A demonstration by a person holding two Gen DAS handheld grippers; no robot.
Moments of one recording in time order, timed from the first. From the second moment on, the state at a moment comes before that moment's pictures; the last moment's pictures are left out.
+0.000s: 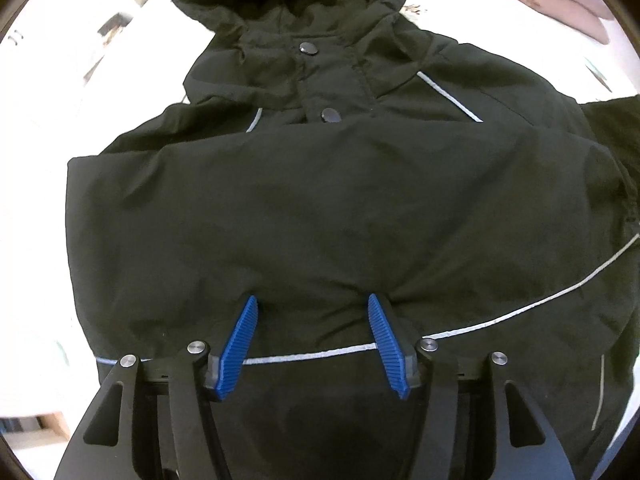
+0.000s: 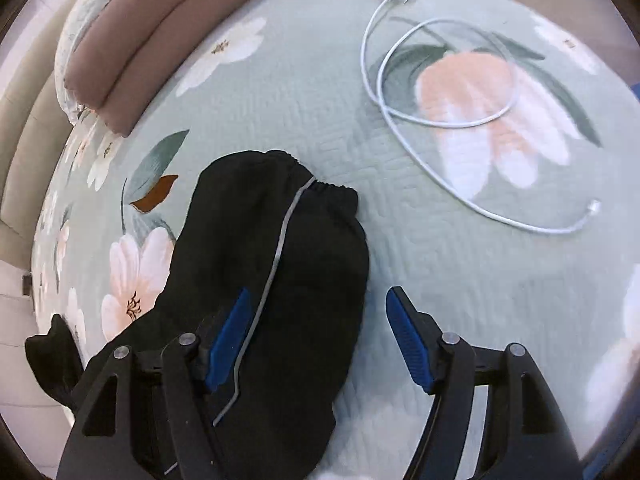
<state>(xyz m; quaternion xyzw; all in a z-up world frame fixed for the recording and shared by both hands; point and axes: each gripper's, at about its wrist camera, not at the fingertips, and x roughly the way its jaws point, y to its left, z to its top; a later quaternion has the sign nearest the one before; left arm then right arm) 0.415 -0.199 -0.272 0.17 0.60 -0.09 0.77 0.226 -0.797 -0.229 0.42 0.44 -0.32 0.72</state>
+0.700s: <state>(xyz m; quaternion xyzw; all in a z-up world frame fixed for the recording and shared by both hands) 0.425 -0.200 -0.273 0.19 0.60 -0.11 0.77 0.219 -0.762 -0.189 0.24 0.46 -0.44 0.73</state>
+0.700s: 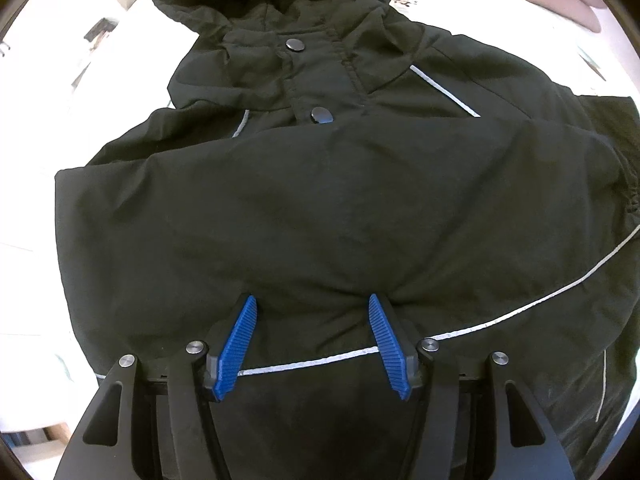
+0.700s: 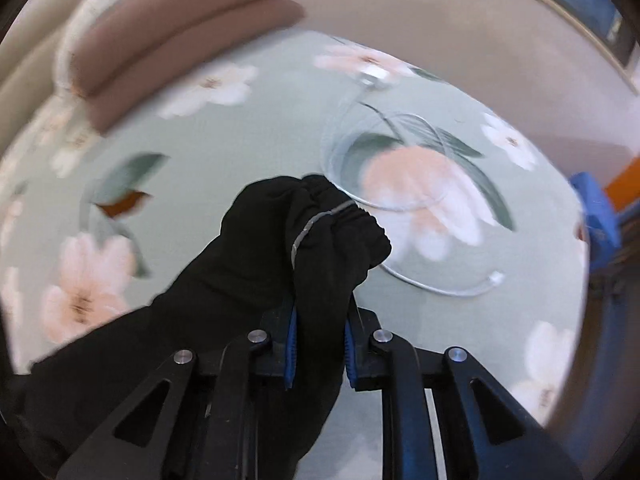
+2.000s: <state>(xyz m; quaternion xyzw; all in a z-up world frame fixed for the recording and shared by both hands) 0.431 -0.139 -0.246 0.08 0.58 -0.11 0.80 0.274 -0.661 -0.123 0.21 0.47 -0.29 0.81</state>
